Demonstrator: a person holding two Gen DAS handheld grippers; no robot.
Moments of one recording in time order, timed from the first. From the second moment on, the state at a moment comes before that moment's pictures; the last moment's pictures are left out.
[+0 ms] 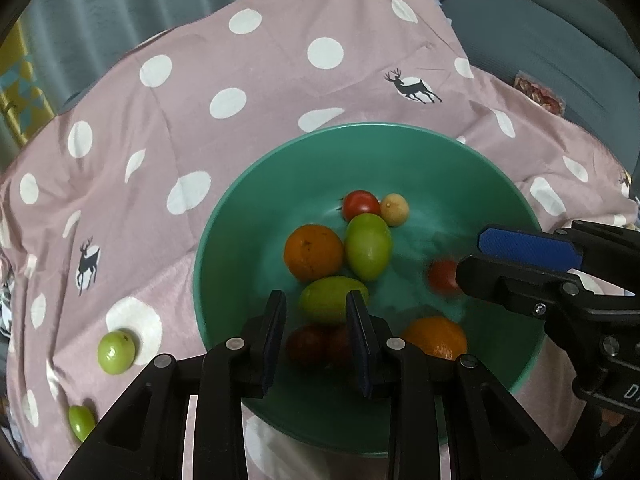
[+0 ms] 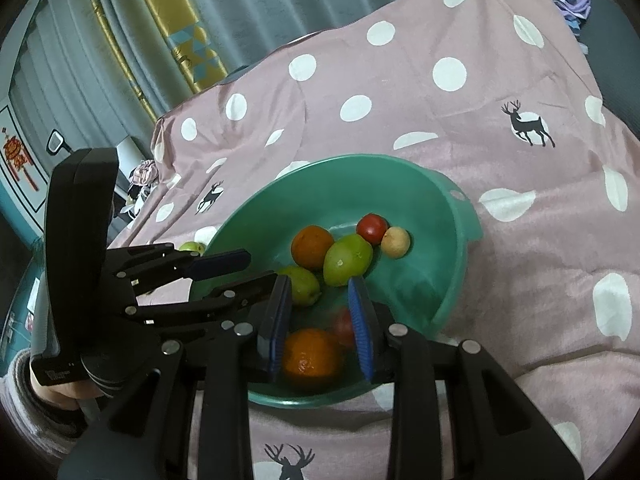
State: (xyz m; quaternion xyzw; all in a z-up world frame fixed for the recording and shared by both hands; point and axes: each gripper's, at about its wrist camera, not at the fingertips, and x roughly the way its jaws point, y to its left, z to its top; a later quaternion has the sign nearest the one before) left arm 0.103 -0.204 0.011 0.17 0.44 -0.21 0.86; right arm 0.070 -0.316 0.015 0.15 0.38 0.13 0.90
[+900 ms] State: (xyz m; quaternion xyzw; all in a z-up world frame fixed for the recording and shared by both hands) left arm 0.071 -0.187 0.056 0.14 0.39 -0.21 0.89; right arm 0.041 -0.326 0.048 0.19 0.34 0.11 0.92
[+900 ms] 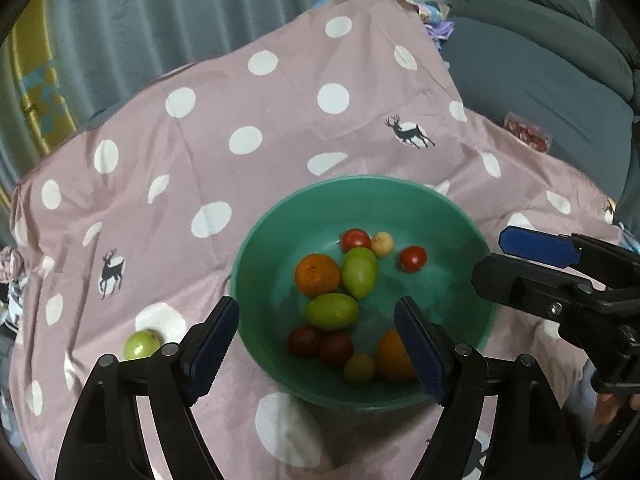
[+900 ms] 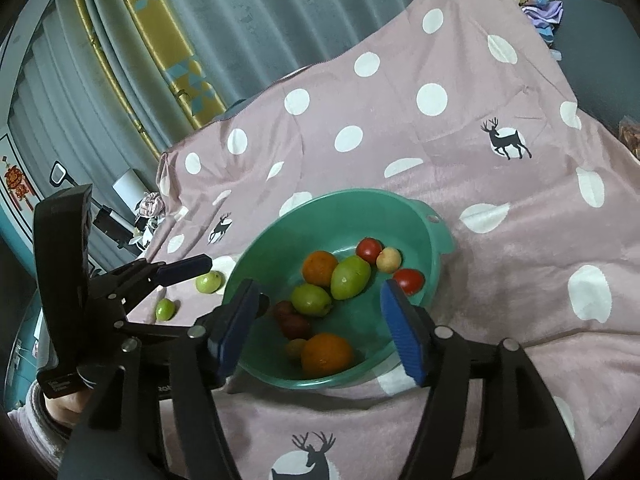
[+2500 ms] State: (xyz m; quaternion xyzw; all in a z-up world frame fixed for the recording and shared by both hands) left arm 0.017 0.062 0.026 -0.04 0.41 -0.07 0.91; right arm 0.040 -0.185 0.058 0.08 0.40 0.24 0.88
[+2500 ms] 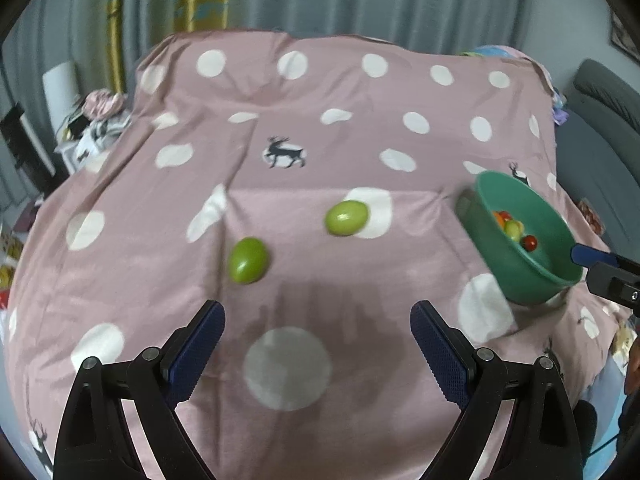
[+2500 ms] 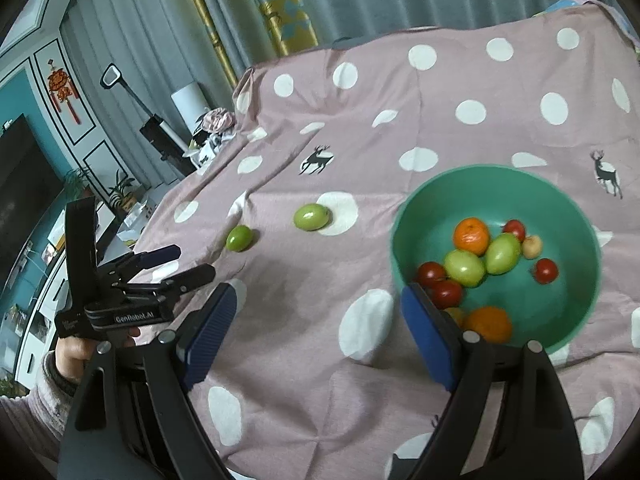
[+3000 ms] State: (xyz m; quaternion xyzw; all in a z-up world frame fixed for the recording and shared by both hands) left arm 0.041 0.094 0.010 -0.08 0.42 -0.09 0.90; right arm 0.056 -0.149 0.039 0.06 0.43 0.27 0.86
